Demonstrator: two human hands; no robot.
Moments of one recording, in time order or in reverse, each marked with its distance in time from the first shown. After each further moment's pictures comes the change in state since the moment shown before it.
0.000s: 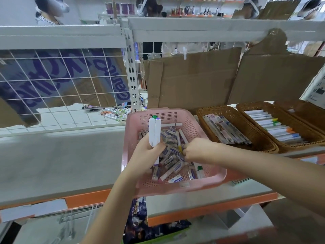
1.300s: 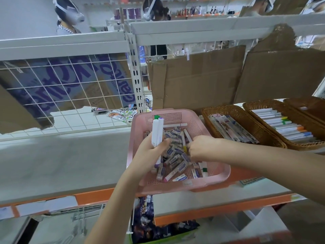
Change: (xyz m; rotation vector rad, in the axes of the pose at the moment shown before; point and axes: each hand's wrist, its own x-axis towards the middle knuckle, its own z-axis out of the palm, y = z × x) left_hand -0.005 0.008 0.000 0.036 -0.002 -0.050; right_hand -0.003 0.005 -0.012 -0.013 -0.132 0.002
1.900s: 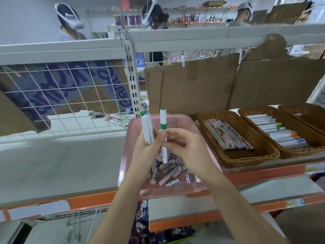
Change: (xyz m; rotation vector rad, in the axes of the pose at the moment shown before) left_hand 0.001 0.028 0.020 -0.246 0.204 0.153; right_hand -0.046 -0.046 -0.036 1.912 1.278 0.137
